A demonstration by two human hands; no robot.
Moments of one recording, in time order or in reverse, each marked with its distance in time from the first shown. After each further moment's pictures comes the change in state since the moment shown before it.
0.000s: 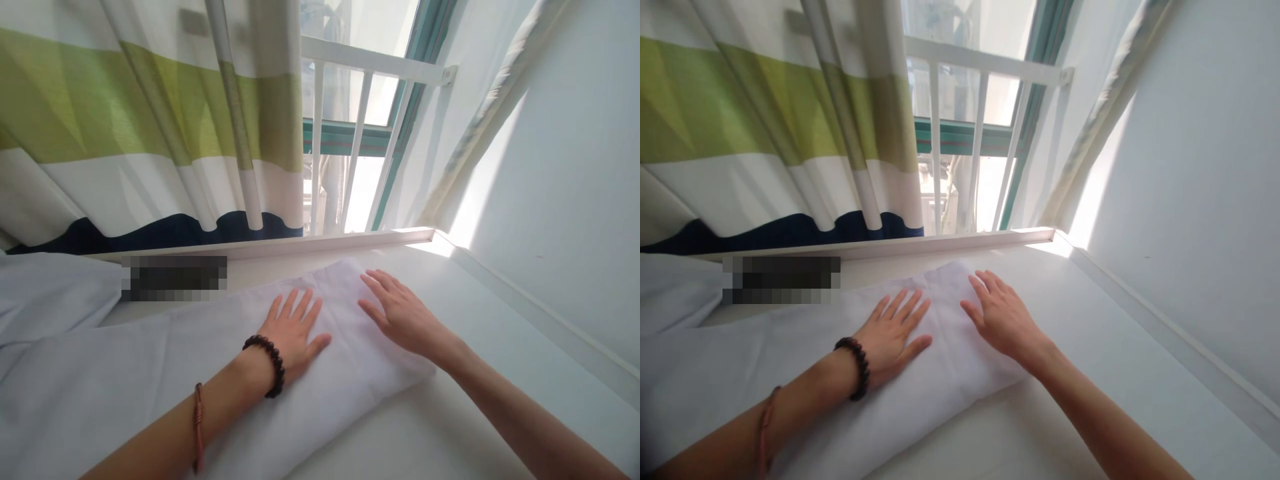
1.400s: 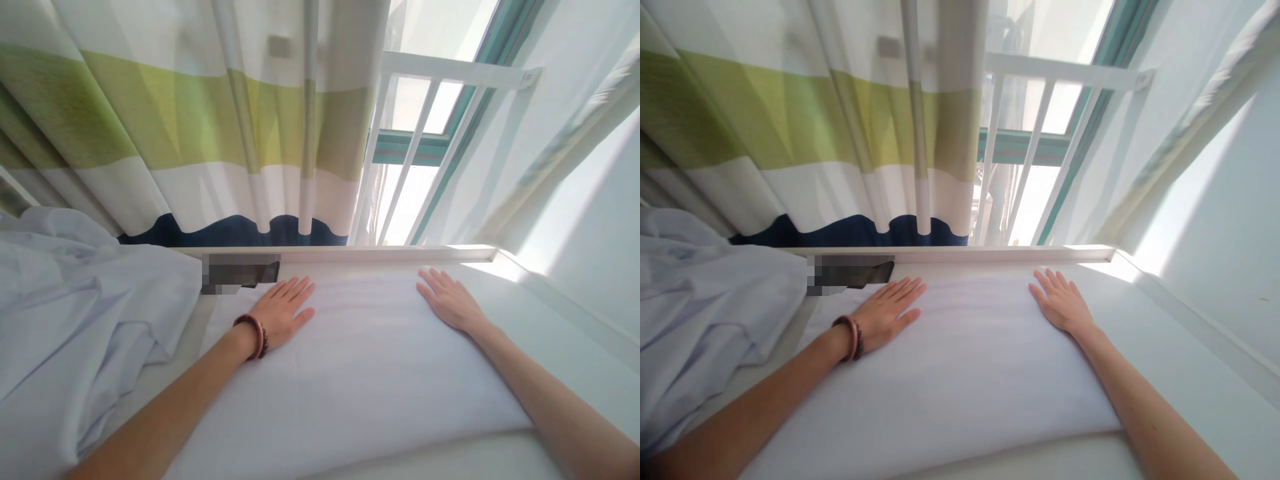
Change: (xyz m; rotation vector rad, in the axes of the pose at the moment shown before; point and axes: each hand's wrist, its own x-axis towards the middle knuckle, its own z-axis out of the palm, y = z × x) left_hand -0.018 -0.136 0.005 -0.056 0.063 -0.054; right_hand 0.070 0.079 0.057 -0.213 -0.058 0.300
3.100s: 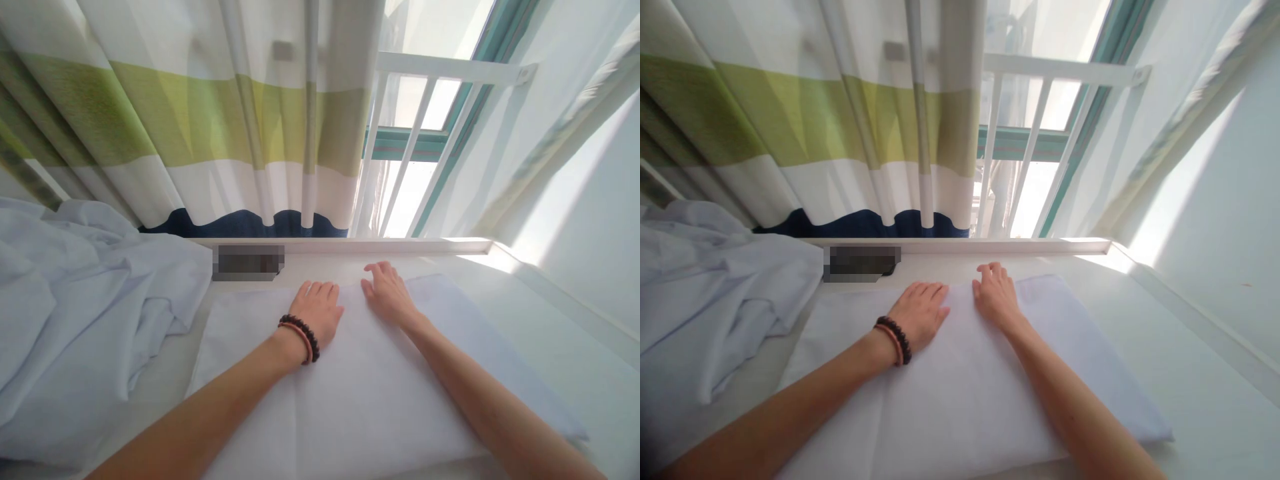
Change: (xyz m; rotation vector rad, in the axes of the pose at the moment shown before) left_hand -0.012 0.090 -0.006 0.099 0.147 -0.045; right_hand -0.038 -0.131 -0.031 0.119 0.135 -0.162
